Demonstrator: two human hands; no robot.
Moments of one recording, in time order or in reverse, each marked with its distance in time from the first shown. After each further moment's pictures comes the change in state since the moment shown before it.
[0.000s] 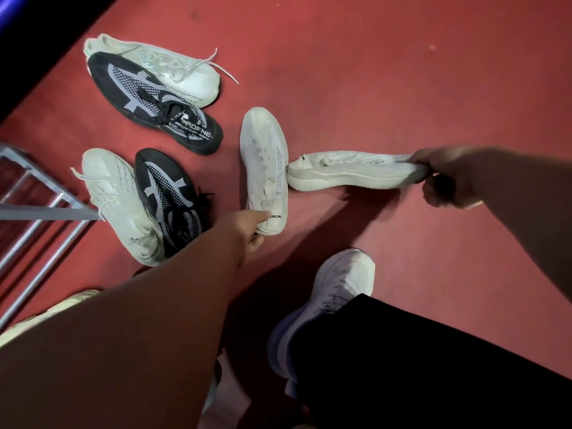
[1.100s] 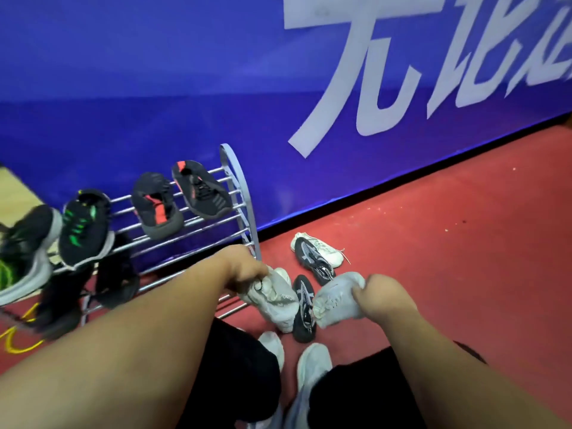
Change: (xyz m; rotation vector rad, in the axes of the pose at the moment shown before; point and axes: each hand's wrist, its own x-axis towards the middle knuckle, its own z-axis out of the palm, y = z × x) left_hand -0.473 -0.046 -0.257 0.735 0.523 0.675; right_hand -0.418 0.114 0.118 -0.826 0.323 -1.122
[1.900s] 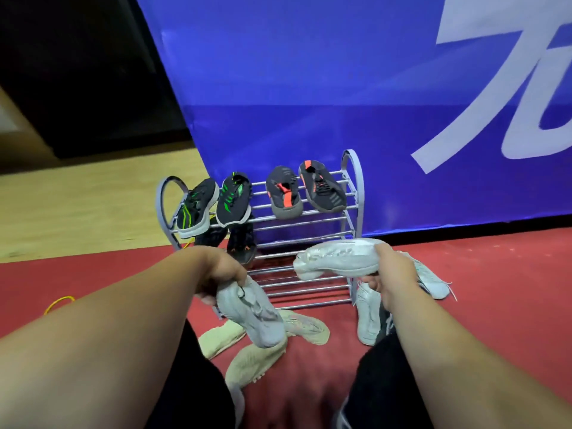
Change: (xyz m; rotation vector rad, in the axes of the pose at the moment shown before) left_hand -0.122 -0.178 -0.076 -0.273 -0.196 -0.599; right_hand -0.032 -0.171 0.026 1.188 -0.198 0.009
